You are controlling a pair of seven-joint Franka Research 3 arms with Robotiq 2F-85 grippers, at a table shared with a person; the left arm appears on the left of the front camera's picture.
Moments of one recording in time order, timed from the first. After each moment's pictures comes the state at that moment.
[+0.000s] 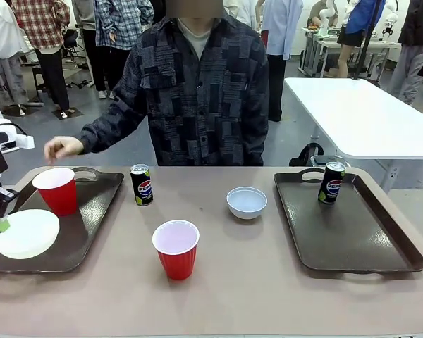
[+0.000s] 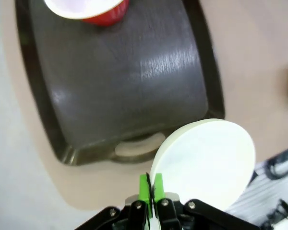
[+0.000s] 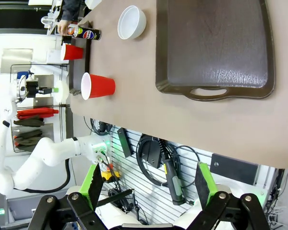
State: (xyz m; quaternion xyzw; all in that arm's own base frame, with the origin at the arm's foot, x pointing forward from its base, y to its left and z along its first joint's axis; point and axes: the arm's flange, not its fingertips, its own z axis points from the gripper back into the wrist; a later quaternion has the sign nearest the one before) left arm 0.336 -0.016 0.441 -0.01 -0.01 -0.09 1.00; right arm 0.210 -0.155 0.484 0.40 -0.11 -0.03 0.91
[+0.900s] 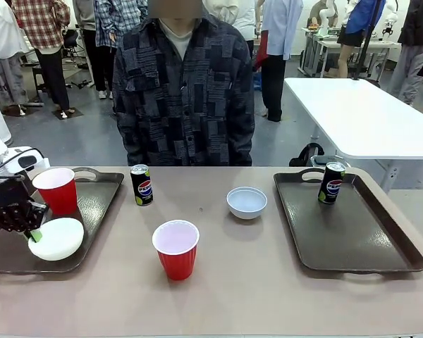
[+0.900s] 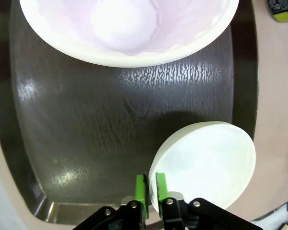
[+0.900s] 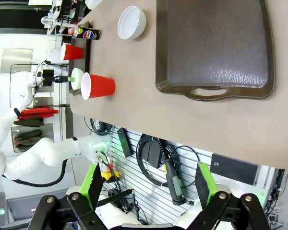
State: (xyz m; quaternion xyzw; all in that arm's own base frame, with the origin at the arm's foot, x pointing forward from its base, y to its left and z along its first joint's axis) left arm 0.392 -0.004 0.352 -0.06 0.00 0.00 1.00; right arm 0.210 -0.155 0.484 0.40 -0.11 -0.03 0.91
